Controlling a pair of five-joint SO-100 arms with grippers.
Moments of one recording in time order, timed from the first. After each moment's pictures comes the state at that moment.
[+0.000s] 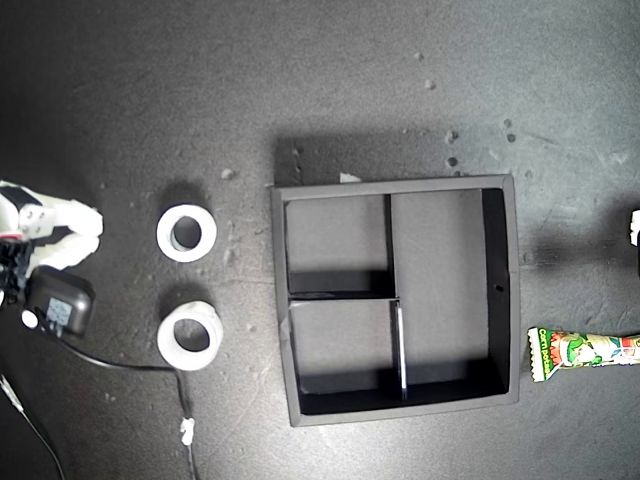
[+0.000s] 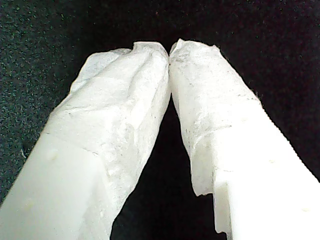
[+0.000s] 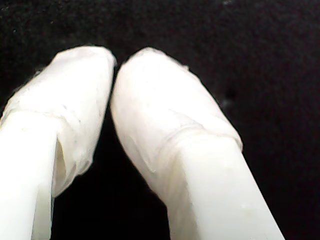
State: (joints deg) arm 0 3.6 191.2 176.6 77.8 -75.3; arm 1 2.6 178.6 178.3 71.5 88.6
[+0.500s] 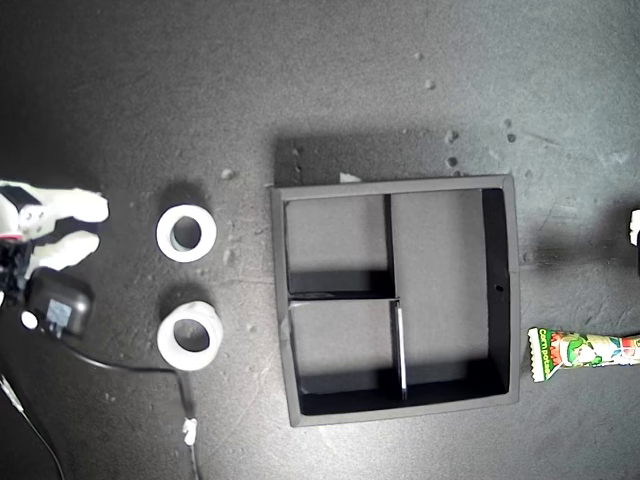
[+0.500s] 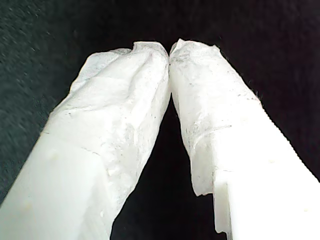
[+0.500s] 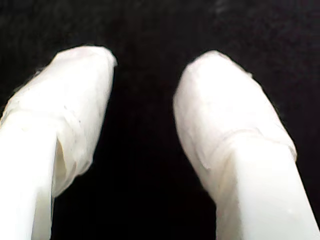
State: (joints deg) arm 0 3.1 191.2 176.6 73.9 -81.1; arm 1 3.7 177.9 176.8 64.1 88.1
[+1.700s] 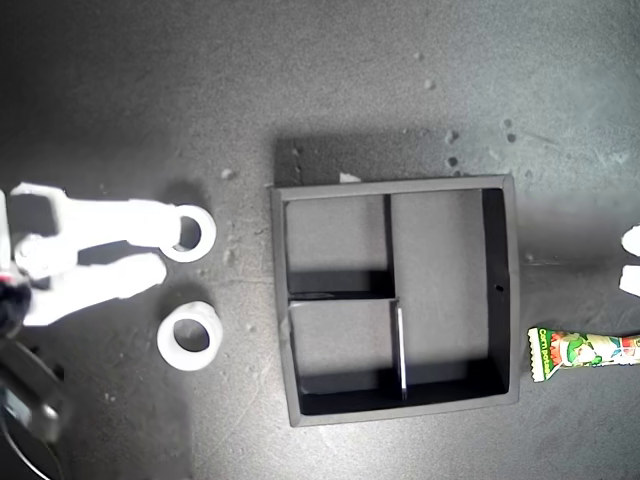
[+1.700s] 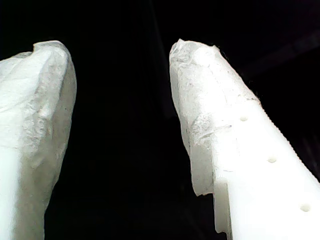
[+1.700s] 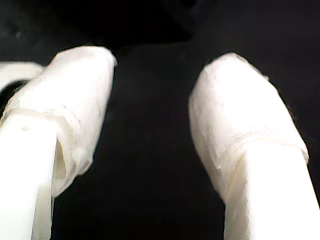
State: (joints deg) arm 0 5.7 137.1 123.0 53.5 -58.3; arm 1 -7.0 156.3 136.1 42.9 60.8
